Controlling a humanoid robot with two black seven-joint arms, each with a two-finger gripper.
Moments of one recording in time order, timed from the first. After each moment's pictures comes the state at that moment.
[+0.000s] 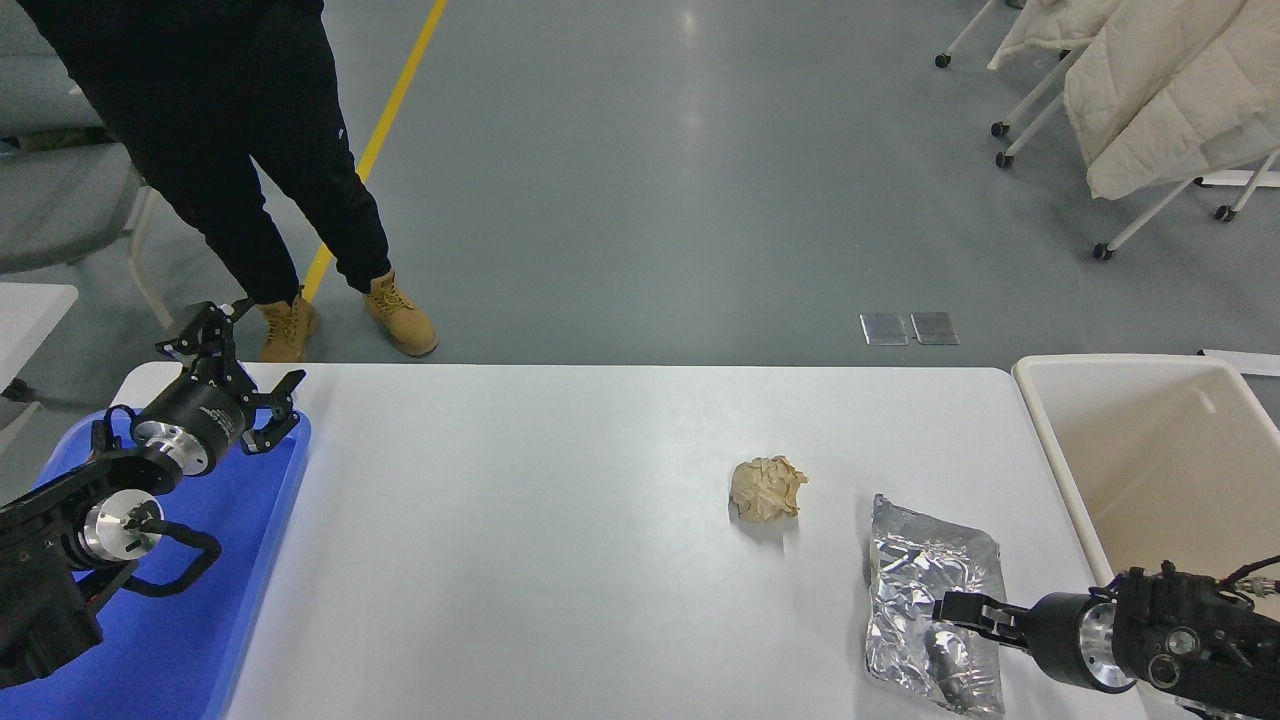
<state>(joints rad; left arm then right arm) -0.65 0.56 -0.50 -0.54 -0.03 -0.39 -0.40 0.76 -0.76 -0.22 1.21 -0.94 -0.02 0.04</state>
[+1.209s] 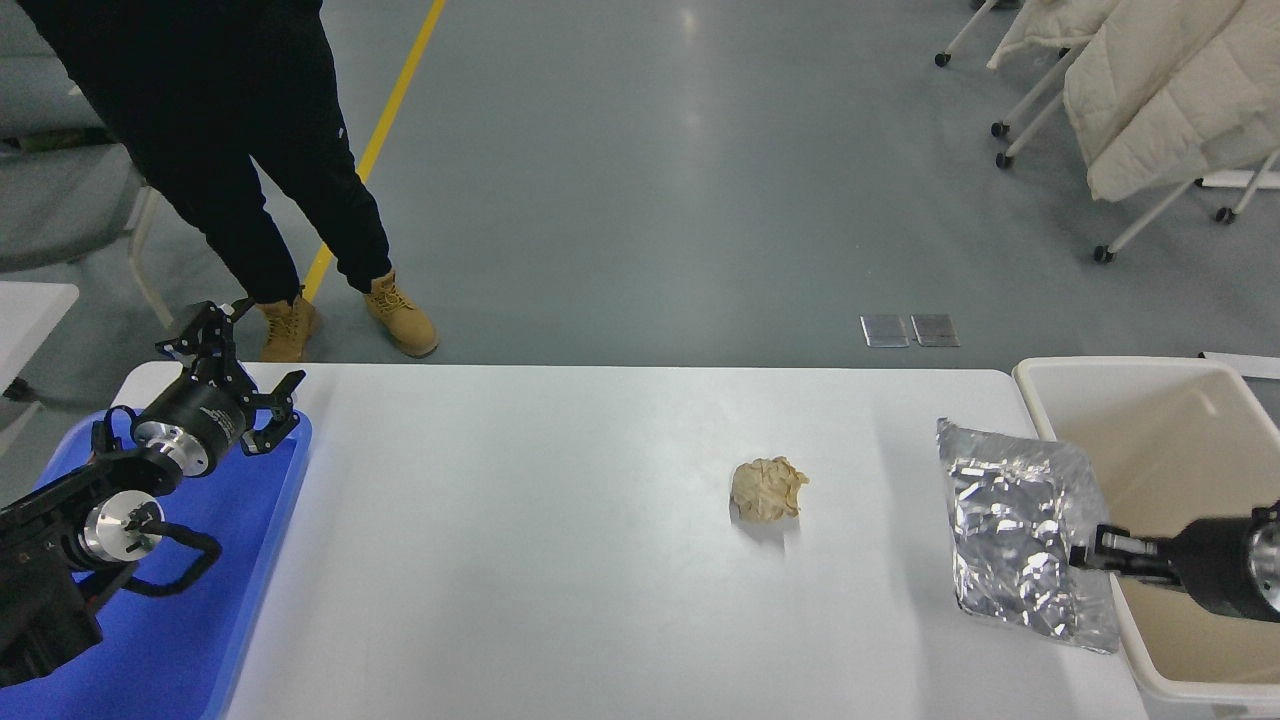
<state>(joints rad) -0.65 0.56 -0.50 -0.54 -0.03 -0.39 -0.40 1.09 -1.29 -0.17 1.51 -0.94 0.32 0.04</state>
